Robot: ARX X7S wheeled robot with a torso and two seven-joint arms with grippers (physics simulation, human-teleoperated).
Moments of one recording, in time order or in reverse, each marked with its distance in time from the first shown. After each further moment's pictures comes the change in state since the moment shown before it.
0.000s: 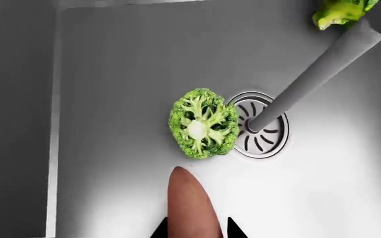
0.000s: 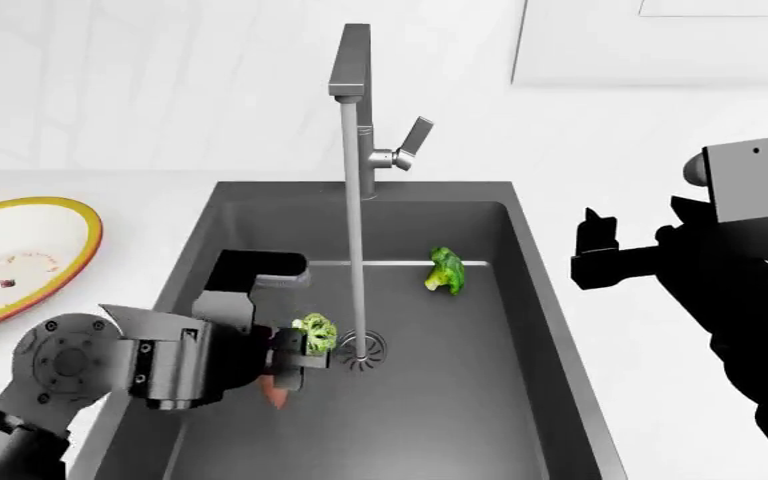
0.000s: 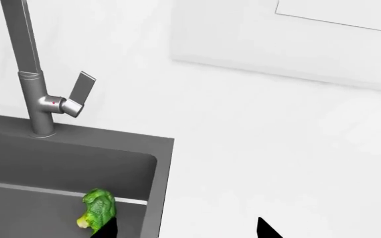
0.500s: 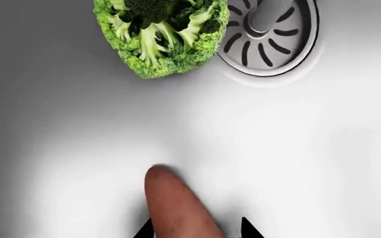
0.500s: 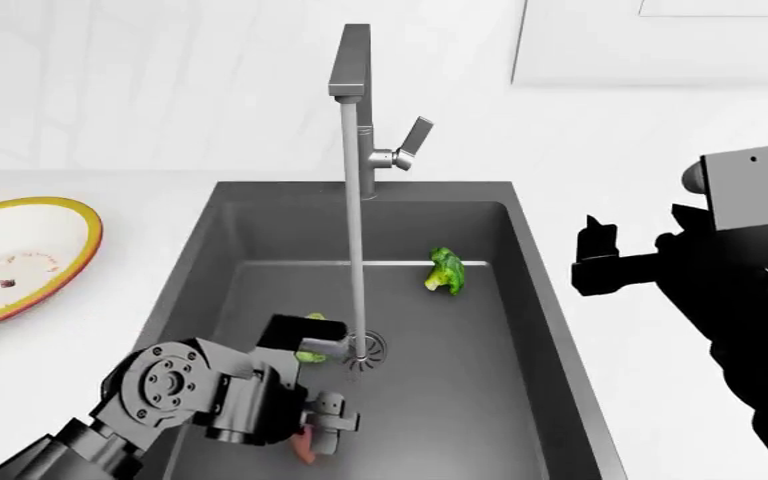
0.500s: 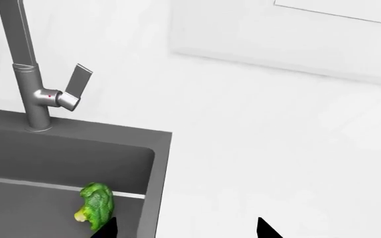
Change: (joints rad) left arm 0.040 0.152 0.140 -0.260 0.131 -0.015 0.126; right arm -0.019 -0.003 0.001 -0.009 -0.025 0.006 -0.011
